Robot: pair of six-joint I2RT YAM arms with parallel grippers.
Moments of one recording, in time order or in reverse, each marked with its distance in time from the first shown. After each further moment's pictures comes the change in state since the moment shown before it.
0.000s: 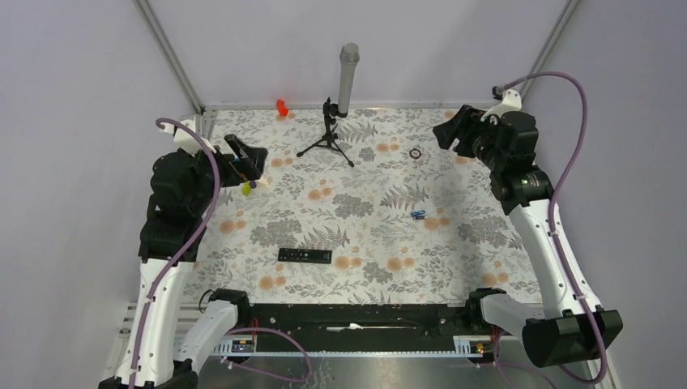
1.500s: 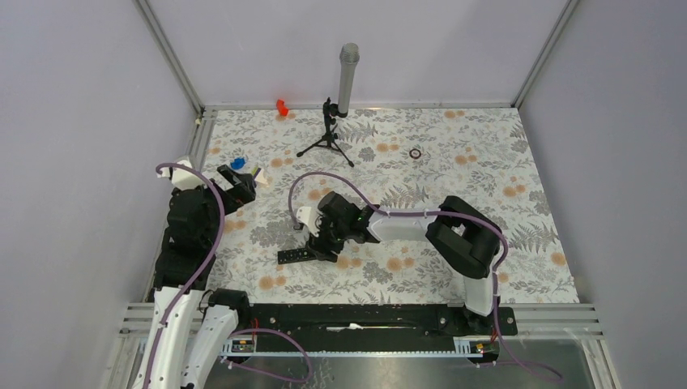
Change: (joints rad) left arm 0.004 -0.230 -0.361 0.034 -0.303 -0.080; right arm 0.877 0.804 -0.093 0.263 -0.187 -0.699
